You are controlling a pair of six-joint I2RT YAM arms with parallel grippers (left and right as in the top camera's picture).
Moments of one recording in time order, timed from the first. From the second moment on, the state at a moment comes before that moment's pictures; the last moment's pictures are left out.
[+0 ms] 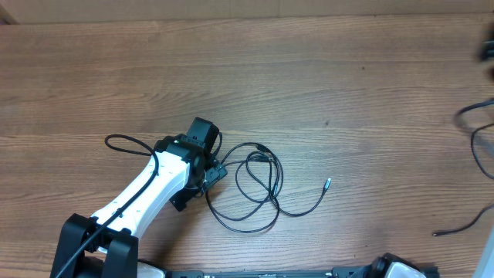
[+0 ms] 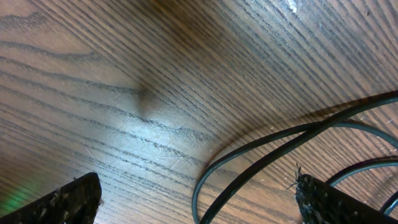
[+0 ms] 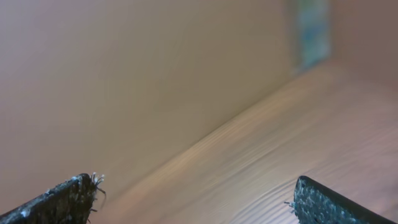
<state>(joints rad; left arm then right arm) -0.38 1.53 0.89 -0.91 -0.04 -1.09 -0.44 1.24 1.49 -0.62 -0.29 0.40</state>
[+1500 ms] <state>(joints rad) -0.38 1.53 0.89 -0.80 -0.08 -1.09 0.43 1.45 0.78 -0.77 -0.37 0.73</state>
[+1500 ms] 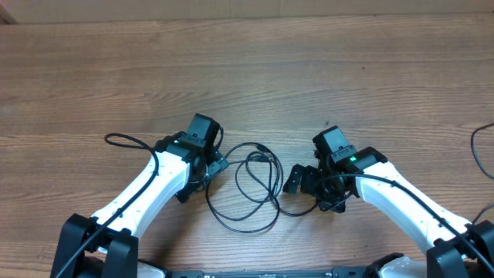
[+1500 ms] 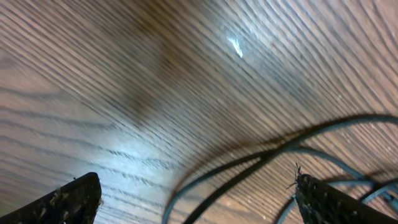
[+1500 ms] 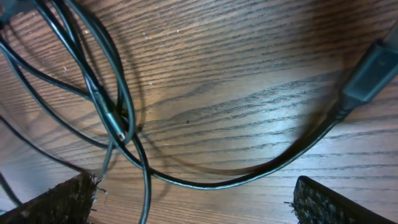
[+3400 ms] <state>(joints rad) -0.54 1.28 1.81 -1.28 -0.30 -0.89 0.43 1.45 0.73 -0.72 -0.45 0.71</state>
